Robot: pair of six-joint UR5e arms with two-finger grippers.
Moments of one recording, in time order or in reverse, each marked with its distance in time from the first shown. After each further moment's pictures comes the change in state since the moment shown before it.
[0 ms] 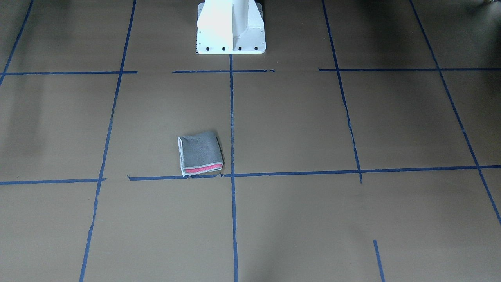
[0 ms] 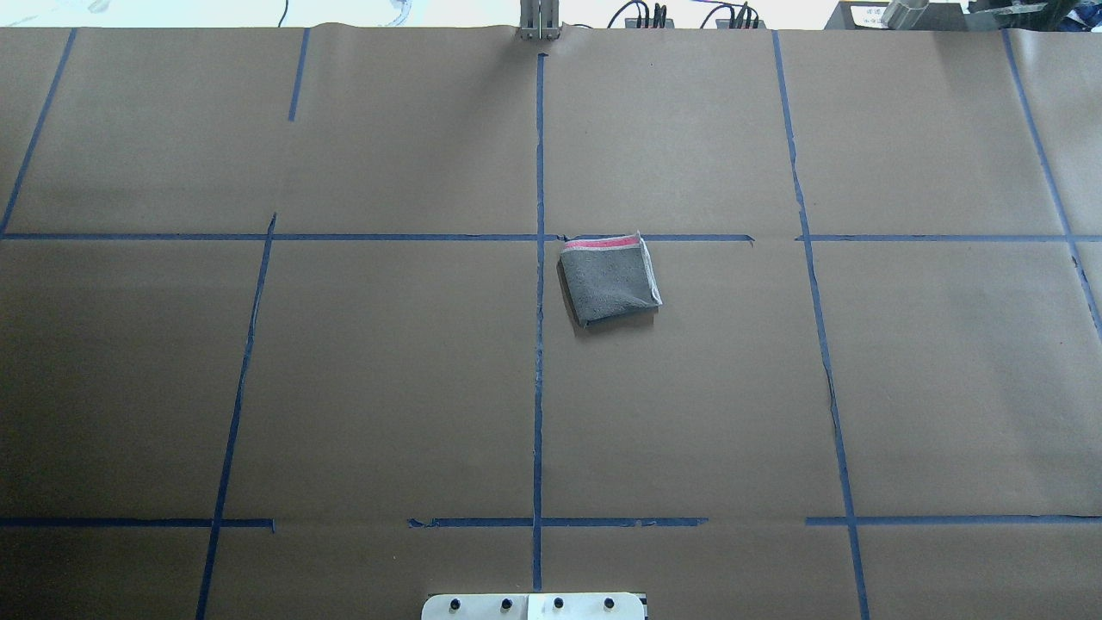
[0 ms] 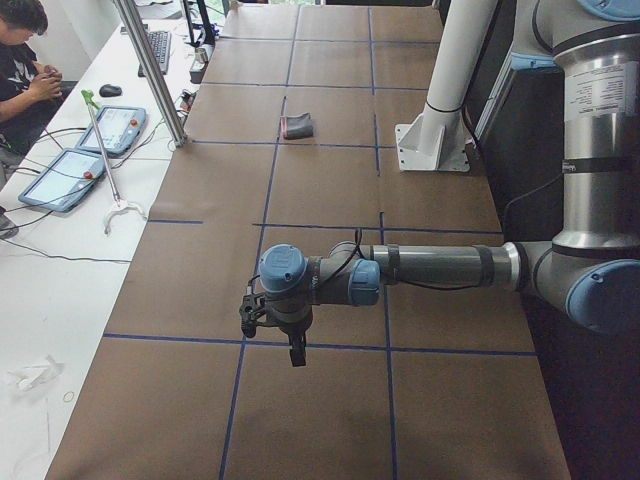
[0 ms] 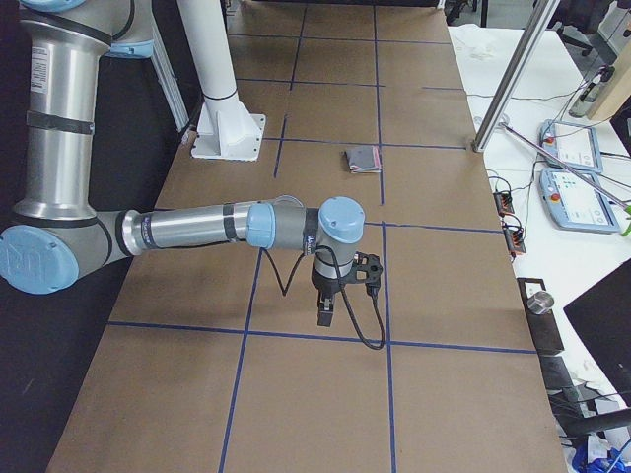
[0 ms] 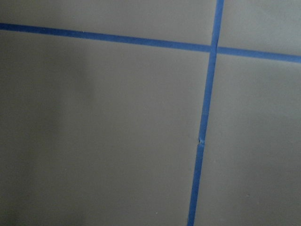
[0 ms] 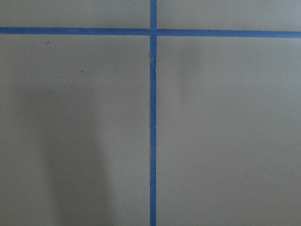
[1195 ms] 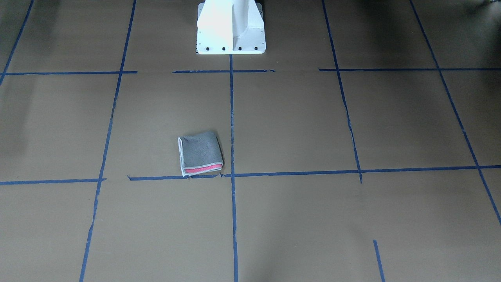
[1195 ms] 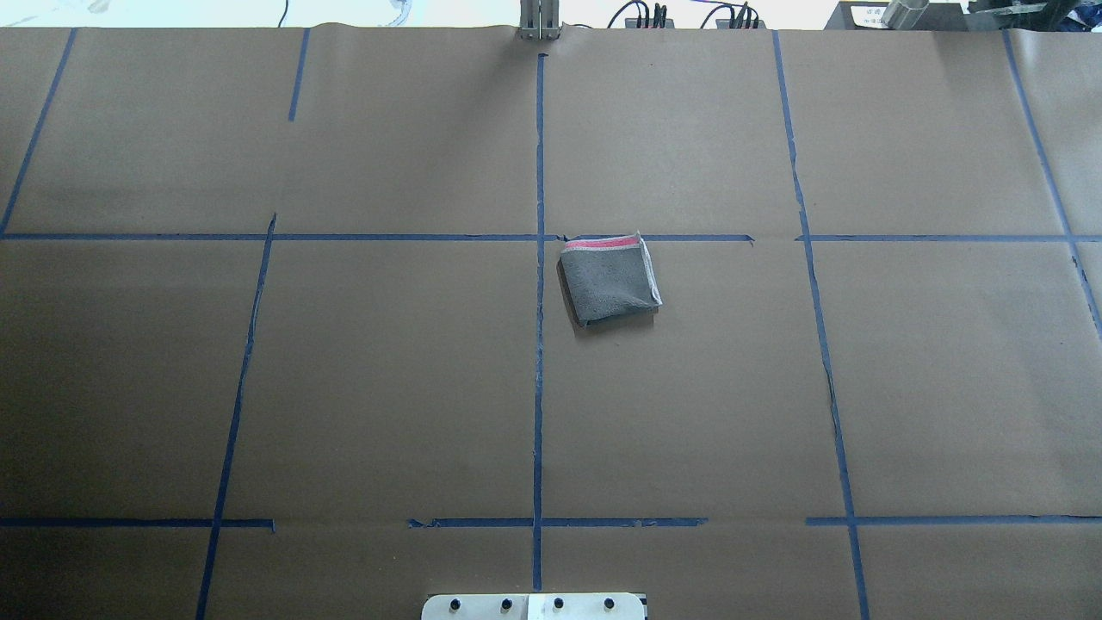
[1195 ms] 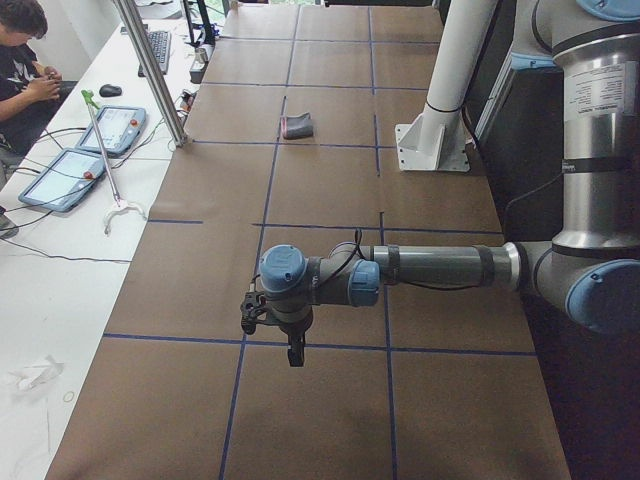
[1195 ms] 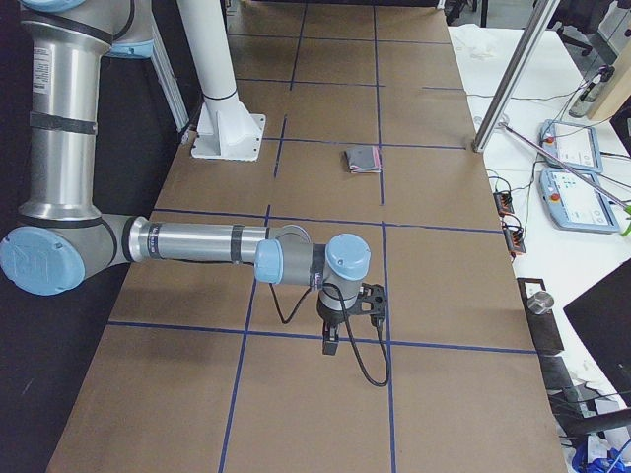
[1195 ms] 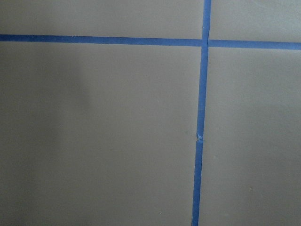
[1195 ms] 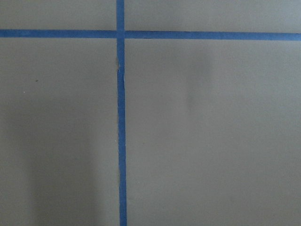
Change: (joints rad) left arm 0.003 -0.004 -0.008 -0.002 0.002 0.057; right arm -0.002 0.031 -0.199 0.178 -0.008 0.026
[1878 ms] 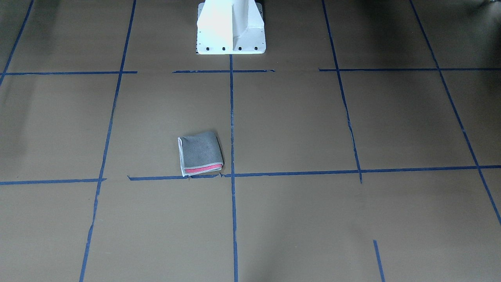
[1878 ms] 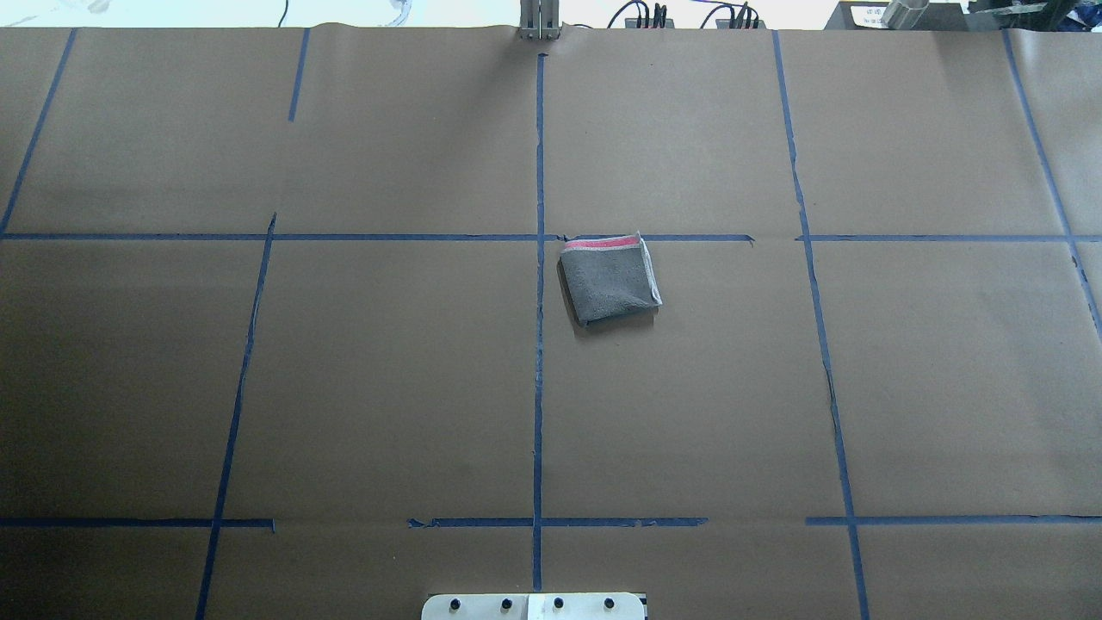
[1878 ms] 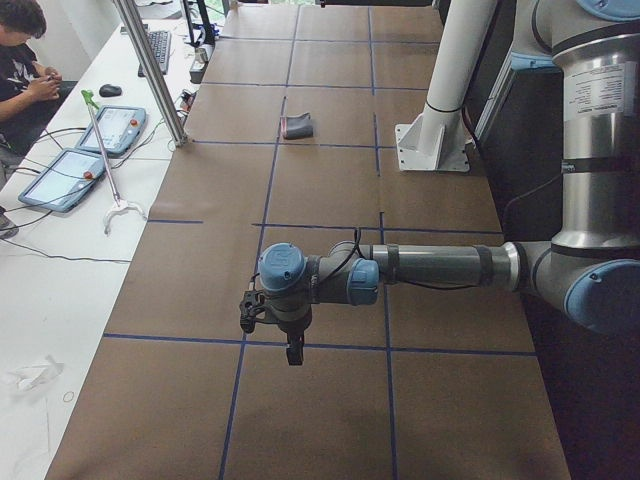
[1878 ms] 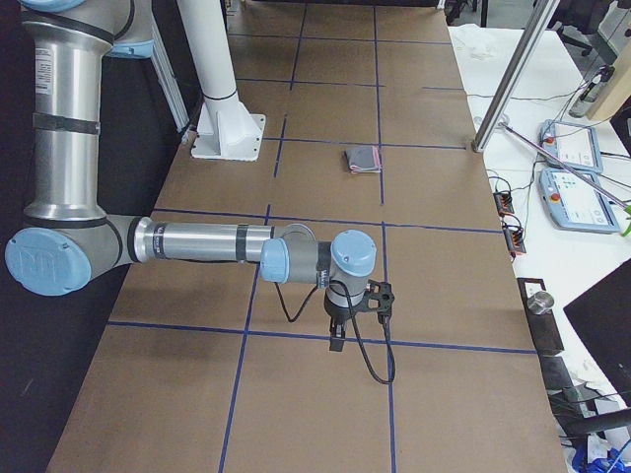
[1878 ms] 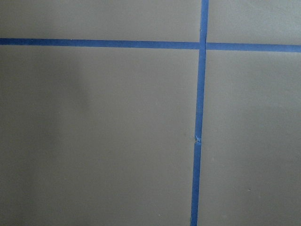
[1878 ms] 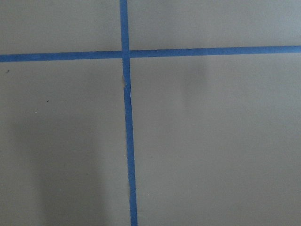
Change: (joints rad) left arm 0.000 -0.003 -0.002 0.001 0.000 -0.001; right arm 0.002 0.015 0.029 -0.022 0.007 0.042
